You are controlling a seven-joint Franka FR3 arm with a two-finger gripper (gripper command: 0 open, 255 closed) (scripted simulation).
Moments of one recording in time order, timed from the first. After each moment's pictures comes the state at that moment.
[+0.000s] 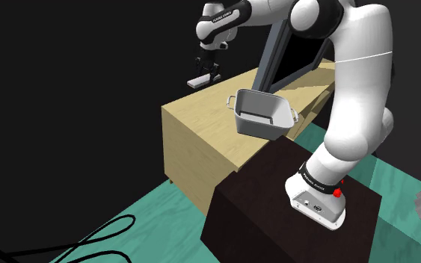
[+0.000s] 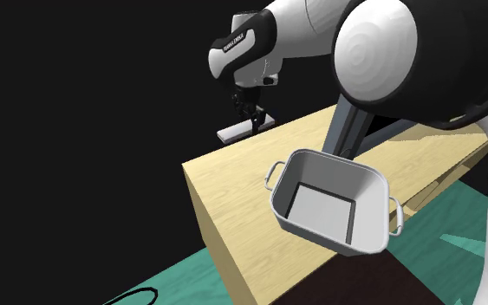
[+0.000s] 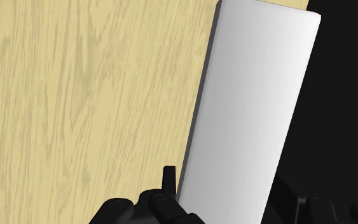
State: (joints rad) arm -0.15 0.57 0.00 -1.57 -0.02 2.12 1.24
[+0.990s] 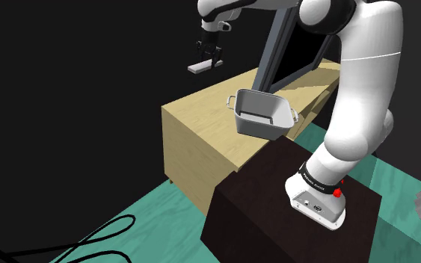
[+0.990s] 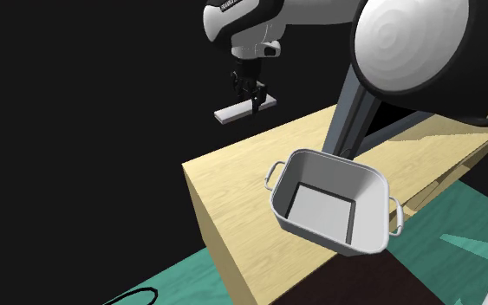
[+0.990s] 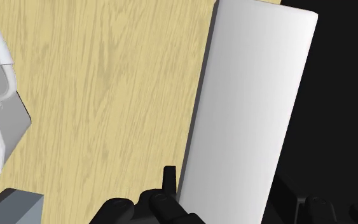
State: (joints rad) arm -0.15 0.49 0.00 -1.47 -0.02 1.95 1.24
